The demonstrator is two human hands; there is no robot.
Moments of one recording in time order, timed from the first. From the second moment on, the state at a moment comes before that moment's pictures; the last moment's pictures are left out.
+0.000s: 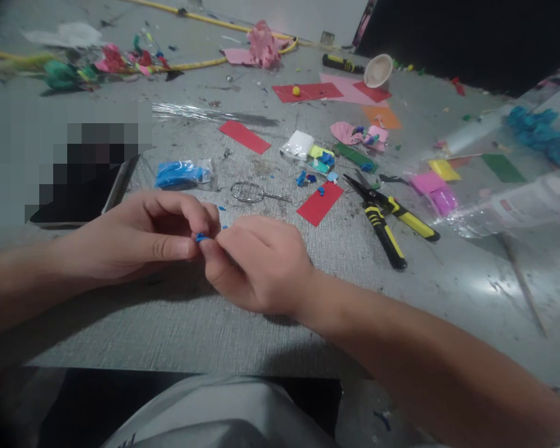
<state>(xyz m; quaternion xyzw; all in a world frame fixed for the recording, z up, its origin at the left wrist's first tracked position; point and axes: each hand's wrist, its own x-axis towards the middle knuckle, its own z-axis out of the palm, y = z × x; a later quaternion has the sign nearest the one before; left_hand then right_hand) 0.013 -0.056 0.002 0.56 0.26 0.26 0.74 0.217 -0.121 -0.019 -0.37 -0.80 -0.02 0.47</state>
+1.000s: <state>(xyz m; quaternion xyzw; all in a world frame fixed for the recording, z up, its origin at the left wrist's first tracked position) 0.012 -0.053 0.007 0.62 0.22 0.23 0.72 0.220 -0.119 -0.018 -0.33 -0.83 0.01 0.46</state>
